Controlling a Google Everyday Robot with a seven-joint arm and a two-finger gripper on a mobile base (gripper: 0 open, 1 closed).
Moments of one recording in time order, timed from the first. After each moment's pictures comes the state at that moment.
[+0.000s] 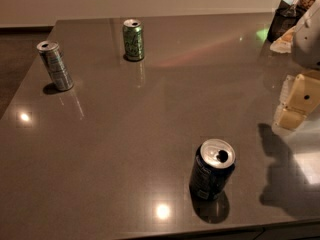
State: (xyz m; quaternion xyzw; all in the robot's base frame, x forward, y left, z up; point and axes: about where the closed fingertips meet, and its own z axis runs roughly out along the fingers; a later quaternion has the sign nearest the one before) arm 0.438 -0.217 0.977 -0.60 0.78 -0.03 0.16
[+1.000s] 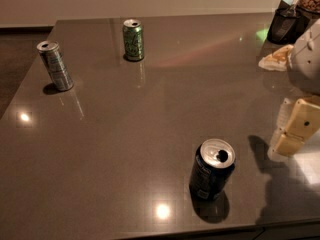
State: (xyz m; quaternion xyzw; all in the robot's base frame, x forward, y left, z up) arm 0.403 -0.189 0.964 -0.63 0.75 0.01 0.19
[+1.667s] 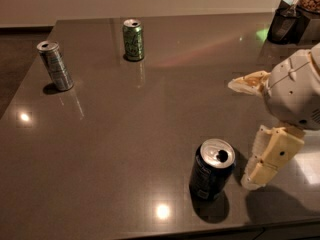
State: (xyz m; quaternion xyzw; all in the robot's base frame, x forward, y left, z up) arm 0.370 -0.136 0.942 -0.65 0.71 0.11 0.24
